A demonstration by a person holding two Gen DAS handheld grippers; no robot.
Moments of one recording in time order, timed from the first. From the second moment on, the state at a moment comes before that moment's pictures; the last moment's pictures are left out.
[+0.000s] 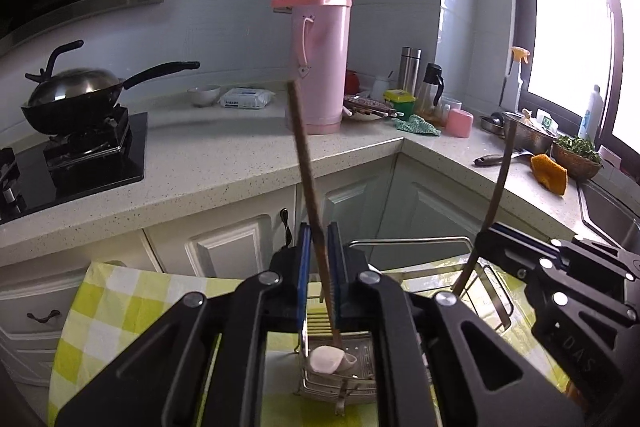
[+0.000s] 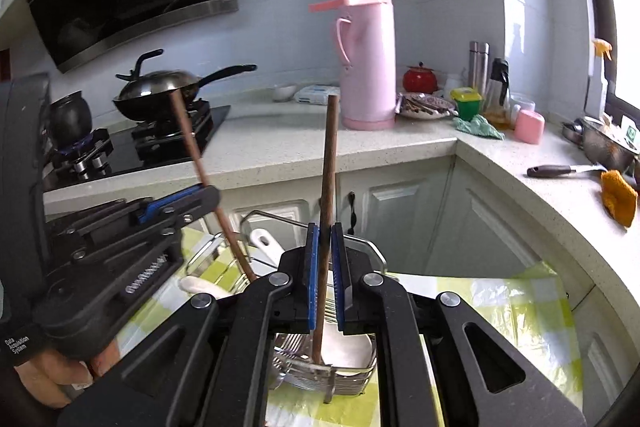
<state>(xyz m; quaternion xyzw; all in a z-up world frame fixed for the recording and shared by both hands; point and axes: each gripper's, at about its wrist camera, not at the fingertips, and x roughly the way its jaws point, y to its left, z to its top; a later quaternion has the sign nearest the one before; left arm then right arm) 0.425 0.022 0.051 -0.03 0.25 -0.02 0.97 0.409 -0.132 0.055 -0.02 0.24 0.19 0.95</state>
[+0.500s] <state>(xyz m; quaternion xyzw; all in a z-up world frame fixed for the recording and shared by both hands) 0.392 0.061 0.060 -0.08 0.21 0.01 0.97 0.415 -0.184 0.059 0.03 0.23 0.13 0.96</state>
